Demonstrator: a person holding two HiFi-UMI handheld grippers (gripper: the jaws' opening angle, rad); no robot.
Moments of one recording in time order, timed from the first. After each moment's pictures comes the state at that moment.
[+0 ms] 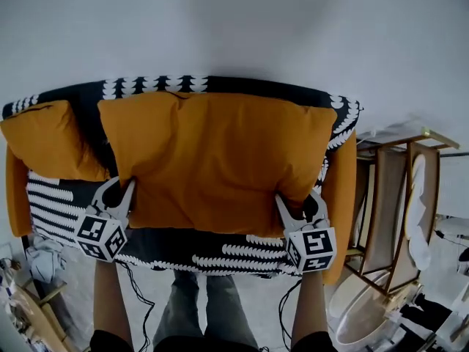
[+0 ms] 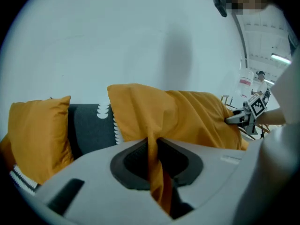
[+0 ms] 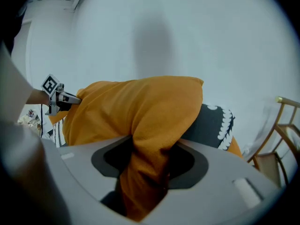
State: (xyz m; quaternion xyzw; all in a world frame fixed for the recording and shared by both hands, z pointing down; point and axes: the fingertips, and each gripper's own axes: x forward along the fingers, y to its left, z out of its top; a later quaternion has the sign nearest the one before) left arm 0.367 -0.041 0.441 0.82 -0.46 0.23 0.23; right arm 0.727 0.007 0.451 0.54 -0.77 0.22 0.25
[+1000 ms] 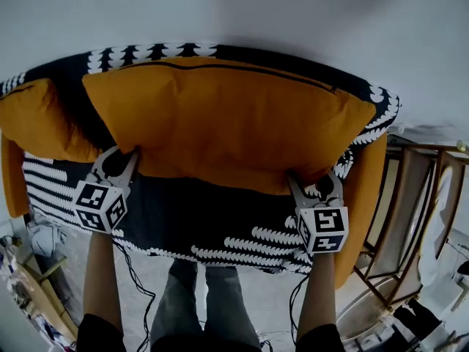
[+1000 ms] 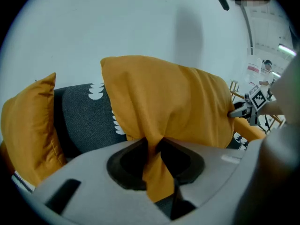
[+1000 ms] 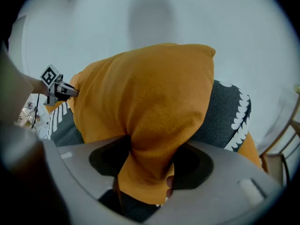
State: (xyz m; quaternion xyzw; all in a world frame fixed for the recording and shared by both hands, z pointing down) left arm 0.372 -0.090 0.532 0.80 -0.47 0.29 0.24; right arm 0.750 -0.046 0.550 0.52 -0.76 0.24 0.31
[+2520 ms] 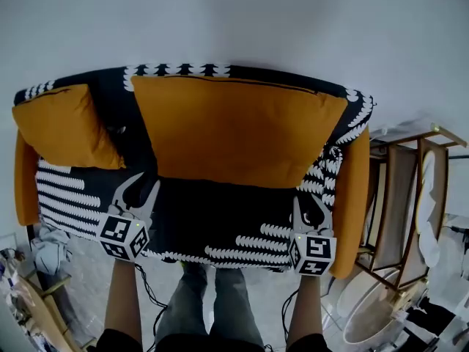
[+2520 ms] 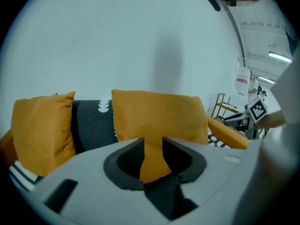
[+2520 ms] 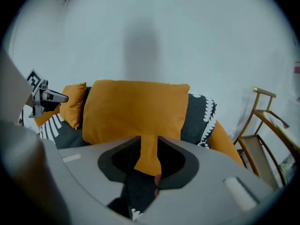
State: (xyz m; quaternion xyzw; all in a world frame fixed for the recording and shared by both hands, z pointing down) left arm 0.370 0.000 0.446 0.83 -0.46 0.22 0.22; right arm 0.726 0.059 0.469 0.62 -0.71 0.22 0.26
